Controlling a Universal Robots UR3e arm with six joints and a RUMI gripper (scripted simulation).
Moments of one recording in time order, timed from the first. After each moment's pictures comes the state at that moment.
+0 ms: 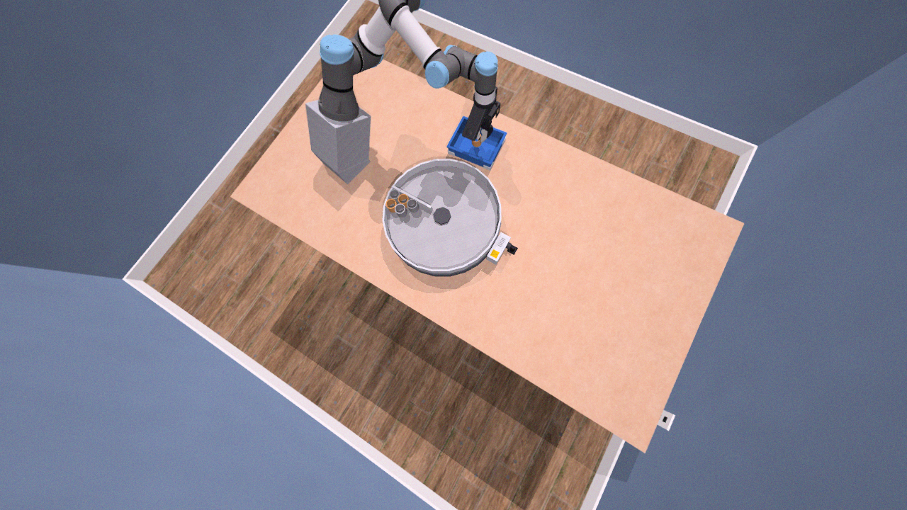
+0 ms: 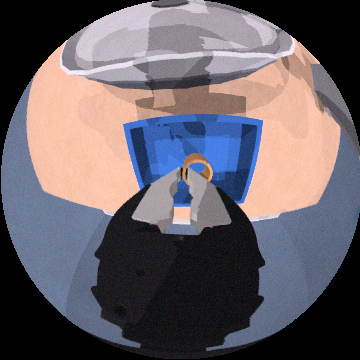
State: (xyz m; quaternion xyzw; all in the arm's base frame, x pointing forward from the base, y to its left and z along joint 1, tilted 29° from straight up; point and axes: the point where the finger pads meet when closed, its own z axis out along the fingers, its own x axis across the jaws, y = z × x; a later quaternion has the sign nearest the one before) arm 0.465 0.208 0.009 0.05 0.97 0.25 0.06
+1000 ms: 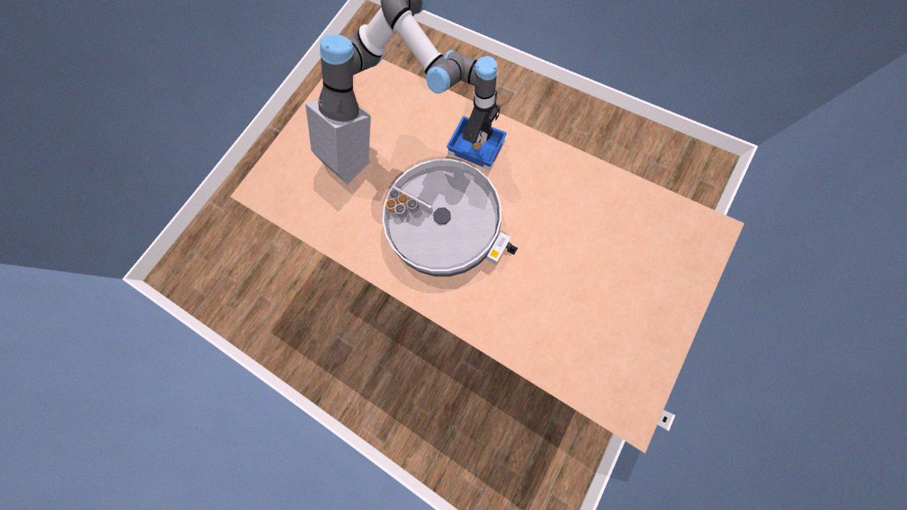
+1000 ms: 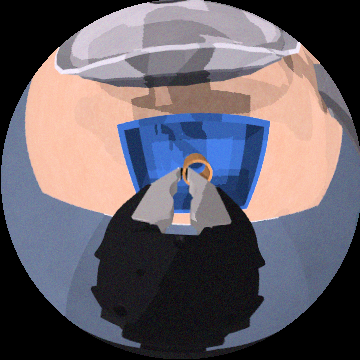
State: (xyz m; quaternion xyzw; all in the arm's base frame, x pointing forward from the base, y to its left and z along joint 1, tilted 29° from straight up) arm 0.468 0.215 -0.004 0.05 0.97 0.25 0.06
